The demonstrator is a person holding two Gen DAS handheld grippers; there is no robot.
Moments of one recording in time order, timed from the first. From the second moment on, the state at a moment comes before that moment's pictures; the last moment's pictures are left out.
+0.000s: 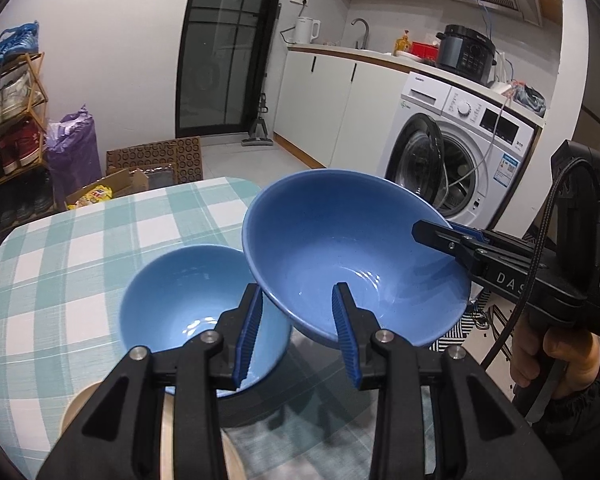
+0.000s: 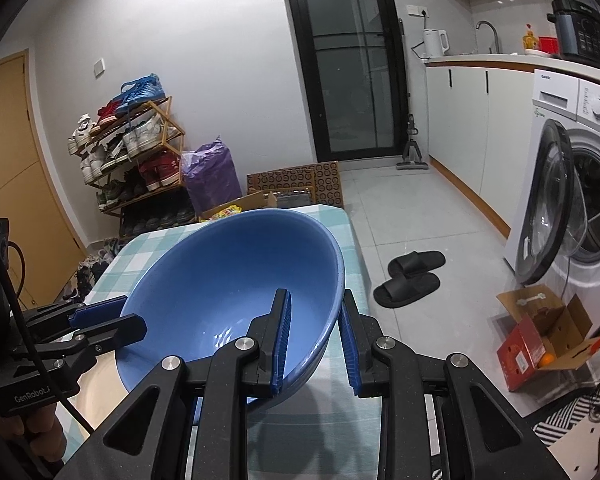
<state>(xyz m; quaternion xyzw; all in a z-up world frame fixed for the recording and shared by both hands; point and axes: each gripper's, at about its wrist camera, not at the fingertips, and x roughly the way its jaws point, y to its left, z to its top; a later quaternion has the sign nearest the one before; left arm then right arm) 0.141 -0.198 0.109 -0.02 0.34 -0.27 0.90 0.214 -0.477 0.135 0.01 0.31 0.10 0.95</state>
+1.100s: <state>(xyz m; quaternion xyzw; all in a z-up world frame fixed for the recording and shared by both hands) 0.160 -0.115 0.090 -0.04 0.35 -0.19 0.92 0.267 -0.375 0.111 -0.01 0.33 0.16 0.93</state>
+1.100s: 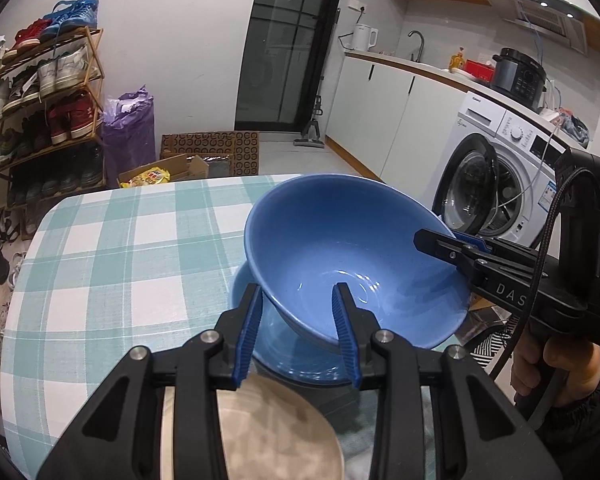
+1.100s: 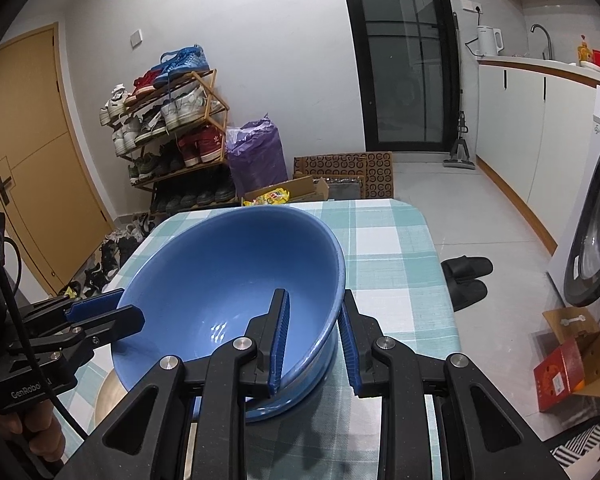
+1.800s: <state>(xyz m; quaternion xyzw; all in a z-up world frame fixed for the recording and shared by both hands) 0.173 -0.111 0.064 -0.04 0.37 -0.17 0.91 0.285 -0.362 0.080 -0.02 0.36 0.16 0.92</state>
